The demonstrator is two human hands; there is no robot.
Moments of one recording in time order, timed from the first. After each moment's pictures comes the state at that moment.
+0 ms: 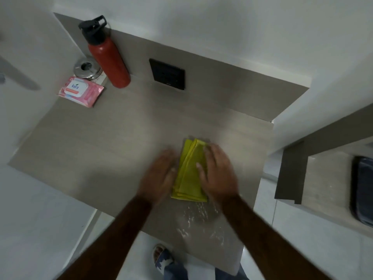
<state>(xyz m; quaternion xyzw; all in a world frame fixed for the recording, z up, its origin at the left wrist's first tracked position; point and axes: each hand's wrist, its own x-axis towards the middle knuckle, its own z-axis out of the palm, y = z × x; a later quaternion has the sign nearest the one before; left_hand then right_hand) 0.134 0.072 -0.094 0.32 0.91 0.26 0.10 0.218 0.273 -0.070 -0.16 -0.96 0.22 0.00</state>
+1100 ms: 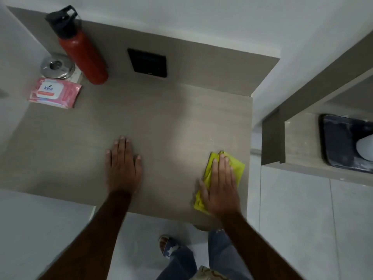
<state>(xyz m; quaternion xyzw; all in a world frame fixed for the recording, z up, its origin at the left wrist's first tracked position) 0.098 -0.010 -0.109 0.23 0.97 0.08 -0.01 0.320 0.199 -0.099 -0.28 -0.96 0.08 -0.04</state>
